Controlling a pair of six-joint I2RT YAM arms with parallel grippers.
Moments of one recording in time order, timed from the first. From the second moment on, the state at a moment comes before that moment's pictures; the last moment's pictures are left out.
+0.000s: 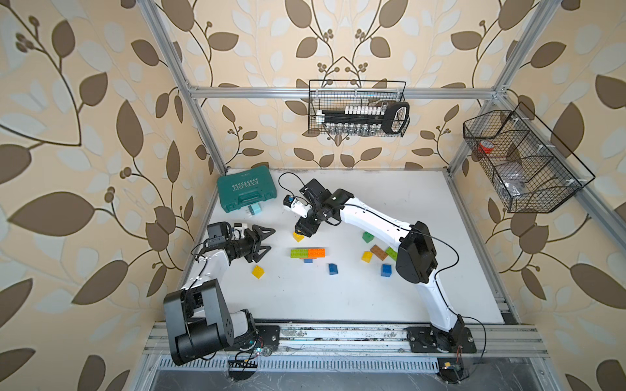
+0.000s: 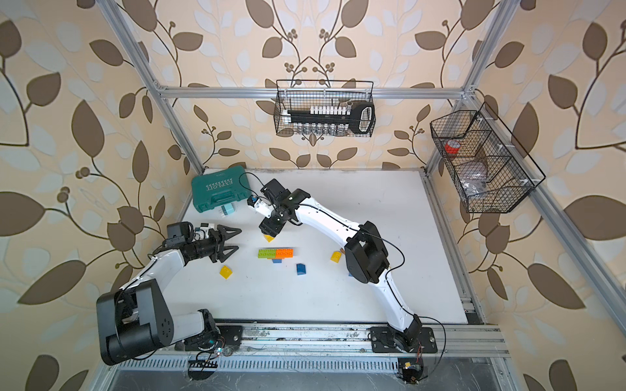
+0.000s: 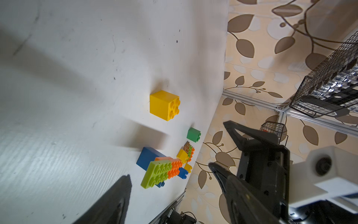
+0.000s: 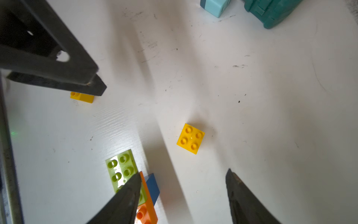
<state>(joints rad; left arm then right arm) 0.37 1.27 0.60 -0.32 0.98 -0.78 0.82 2.27 2.10 -0.81 -0.16 -0.21</state>
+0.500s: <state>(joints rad) 0.37 1.29 0.61 -0.32 0.98 -0.78 0.83 2.42 2.10 -0.69 -0.12 -0.08</state>
